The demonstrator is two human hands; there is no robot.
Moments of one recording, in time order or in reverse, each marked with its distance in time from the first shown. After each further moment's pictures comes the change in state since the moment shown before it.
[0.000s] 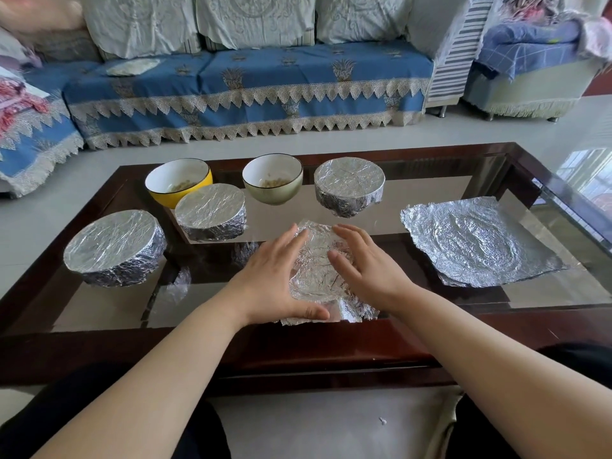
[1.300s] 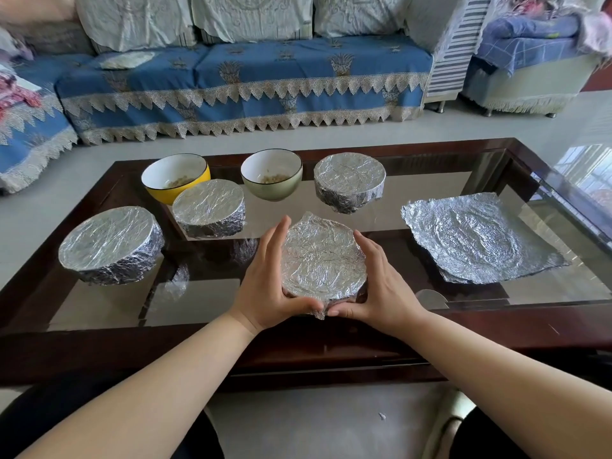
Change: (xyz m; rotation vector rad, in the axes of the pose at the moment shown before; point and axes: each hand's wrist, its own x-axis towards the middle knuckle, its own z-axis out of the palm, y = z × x) left_hand 0.005 -0.016 0.040 -0.383 0.501 0.204; right_hand -0.030 0.024 0.022 0.026 0.129 -0.089
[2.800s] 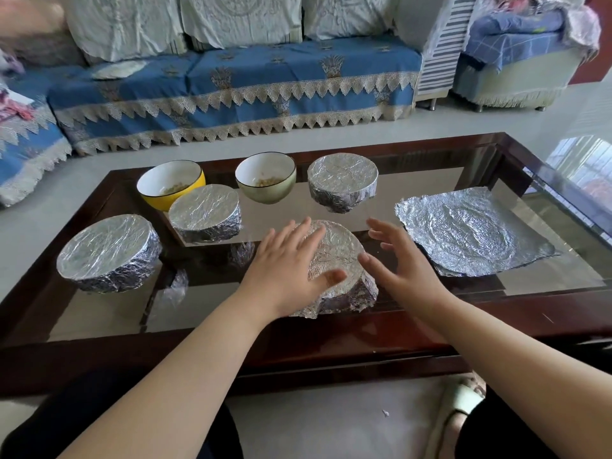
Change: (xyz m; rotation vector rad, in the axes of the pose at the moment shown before) left_hand 0.030 0.052 -0.011 0.620 -0.462 -0.120; right_hand -0.002 0.002 -0.037 0.208 0.124 0.140
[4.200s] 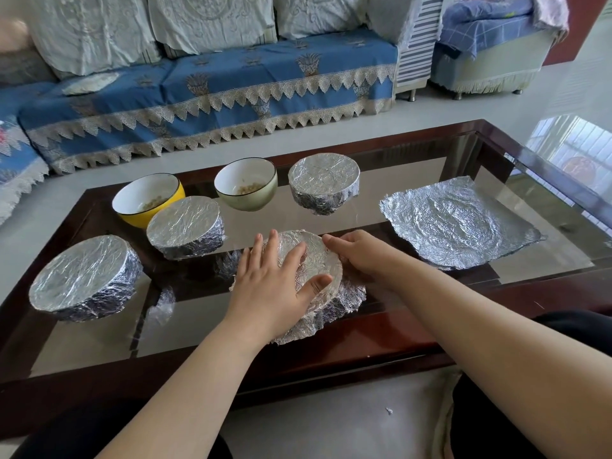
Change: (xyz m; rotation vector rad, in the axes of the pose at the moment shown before) left_hand 0.000 0.005 0.015 0.050 -0.011 -0.154; right_hand 0.059 -0.007 0.024 0.176 -0.232 0.531
